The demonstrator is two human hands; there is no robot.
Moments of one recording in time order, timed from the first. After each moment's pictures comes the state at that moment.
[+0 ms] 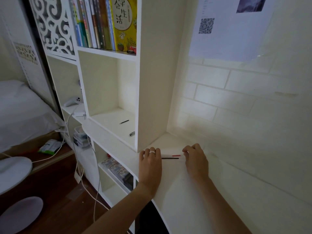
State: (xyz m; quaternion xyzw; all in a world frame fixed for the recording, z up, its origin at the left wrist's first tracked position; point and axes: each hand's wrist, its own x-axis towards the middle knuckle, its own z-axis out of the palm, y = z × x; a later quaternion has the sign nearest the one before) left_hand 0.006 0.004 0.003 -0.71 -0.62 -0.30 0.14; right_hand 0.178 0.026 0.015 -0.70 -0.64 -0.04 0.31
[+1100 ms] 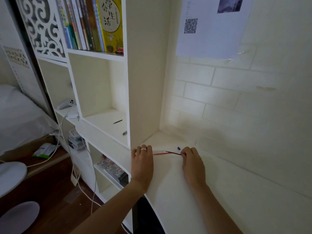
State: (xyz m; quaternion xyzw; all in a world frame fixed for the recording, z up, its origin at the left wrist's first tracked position) left_hand 0.005 0.005 0.000 -0.71 -0.63 -0.30 0.13; right_hand 0.188 -0.012 0.005 -0.69 -0.62 -0.04 0.36
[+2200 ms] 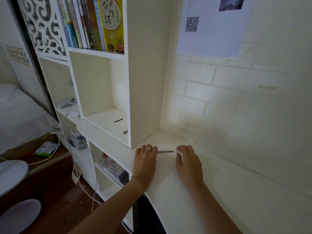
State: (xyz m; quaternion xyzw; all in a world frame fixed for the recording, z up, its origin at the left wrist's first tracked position) left_hand 0.004 0.003 0.001 -0.76 -0.56 -0.31 0.13; right_hand 0.179 -0.015 0.004 -0.63 -0.67 -0.06 0.40
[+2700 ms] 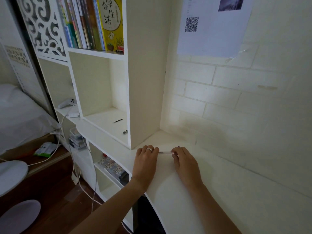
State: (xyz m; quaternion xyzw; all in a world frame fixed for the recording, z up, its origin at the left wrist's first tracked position) left_hand 0.004 0.001 0.002 -0.77 -0.54 -0.32 0.13; right_hand 0.175 -0.015 0.003 -0.60 -0.70 -0.04 0.38
